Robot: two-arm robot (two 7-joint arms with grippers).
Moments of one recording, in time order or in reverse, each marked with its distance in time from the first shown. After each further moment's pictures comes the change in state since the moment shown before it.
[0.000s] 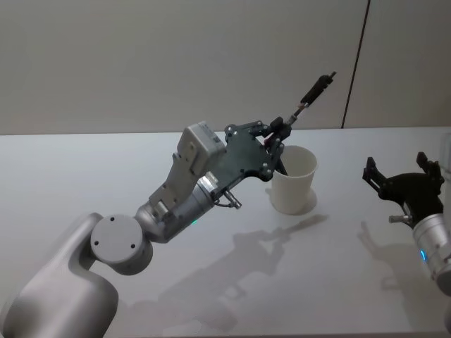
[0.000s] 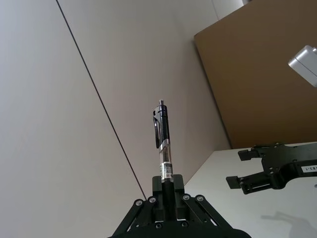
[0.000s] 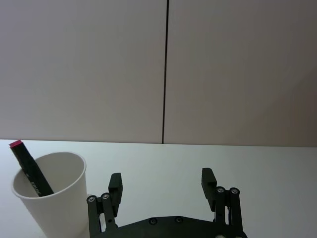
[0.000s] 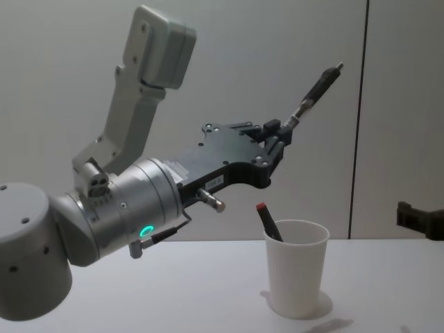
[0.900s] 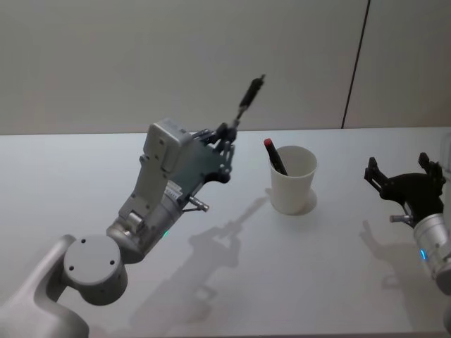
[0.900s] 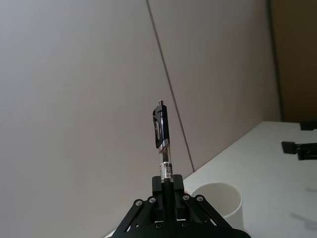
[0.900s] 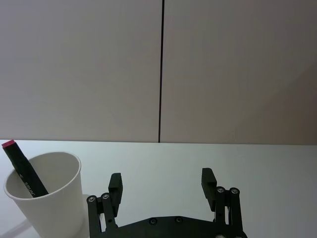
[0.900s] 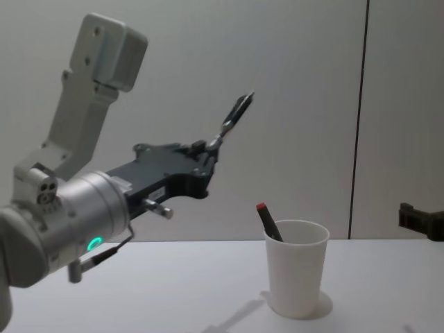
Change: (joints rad) left arm 0.144 0.094 -0.024 -0.216 -0.010 0.237 0.279; right arm 0.004 -0.002 0.000 0.006 -0.002 0.004 -0.015
